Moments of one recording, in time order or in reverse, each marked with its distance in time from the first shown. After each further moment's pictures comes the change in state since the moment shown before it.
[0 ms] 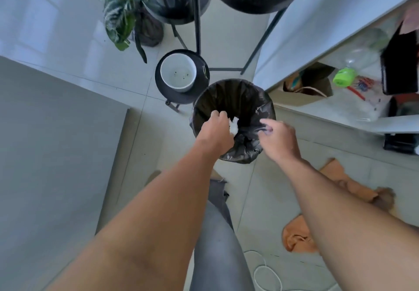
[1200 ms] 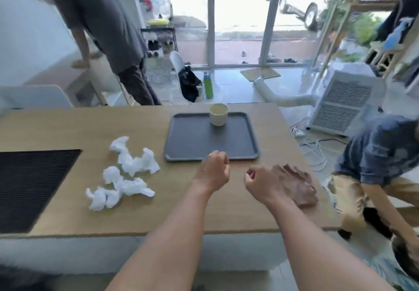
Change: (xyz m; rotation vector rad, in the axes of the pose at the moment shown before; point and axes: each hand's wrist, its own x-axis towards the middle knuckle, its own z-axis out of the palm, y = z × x) left_hand -0.533 -0.176 -0.435 -0.308 1.245 -0.749; right_hand -0.414 -0.614 -0.094 -0.350 -0.285 -1.460
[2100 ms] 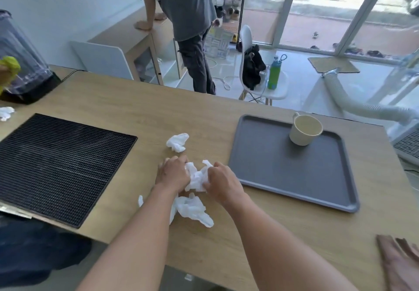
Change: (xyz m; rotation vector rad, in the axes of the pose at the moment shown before) left_hand 0.015 -0.301 -0.117 0.239 0.015 -0.579; right_hand 0.098 -0.263 0.195 -0.089 -0.453 -0.515
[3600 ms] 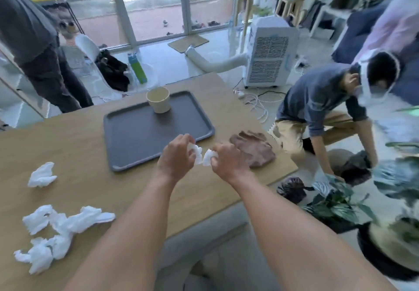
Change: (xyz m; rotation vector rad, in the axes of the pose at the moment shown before) left_hand -0.125 0.257 0.053 -0.230 0.002 0.848; right_hand -0.240 0.171 -0.069 0.065 0.530 0.585
